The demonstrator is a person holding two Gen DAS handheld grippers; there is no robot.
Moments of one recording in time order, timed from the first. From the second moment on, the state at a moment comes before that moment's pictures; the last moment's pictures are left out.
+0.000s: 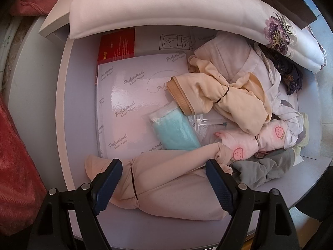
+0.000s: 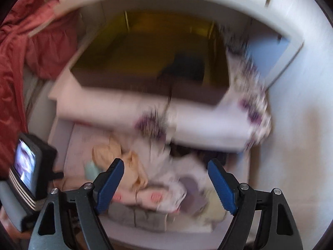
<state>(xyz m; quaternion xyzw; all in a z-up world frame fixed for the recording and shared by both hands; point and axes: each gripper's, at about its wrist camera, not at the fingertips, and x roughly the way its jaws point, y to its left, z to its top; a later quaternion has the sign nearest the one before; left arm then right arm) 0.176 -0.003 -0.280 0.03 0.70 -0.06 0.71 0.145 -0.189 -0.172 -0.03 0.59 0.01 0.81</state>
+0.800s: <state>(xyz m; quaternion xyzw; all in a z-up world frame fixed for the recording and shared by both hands) 0.195 -0.012 -0.244 0.11 0.71 -0.20 0.67 0.148 -0.225 -0.265 0.06 0.70 -0.02 0.71</state>
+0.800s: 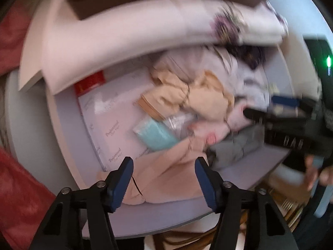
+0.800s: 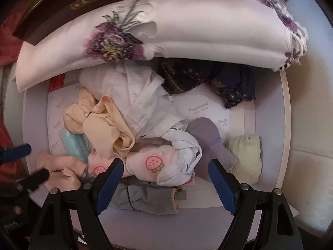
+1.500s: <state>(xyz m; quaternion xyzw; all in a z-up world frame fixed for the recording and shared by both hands) 0.197 0.001 -0.271 0.10 0.71 -0.19 0.68 0.144 -0.210 -0.288 0.03 0.71 -0.01 0.70</state>
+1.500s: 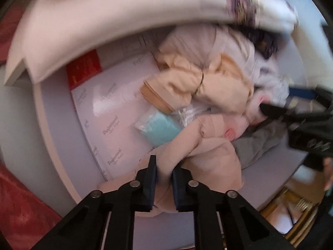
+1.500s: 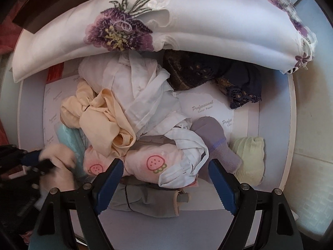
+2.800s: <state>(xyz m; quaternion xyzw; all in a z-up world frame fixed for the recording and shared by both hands) 0.301 0.045 -0.068 -0.26 0.49 -0.18 0.82 0.121 -0.135 -0.334 -0.03 0.73 0.01 0.68</state>
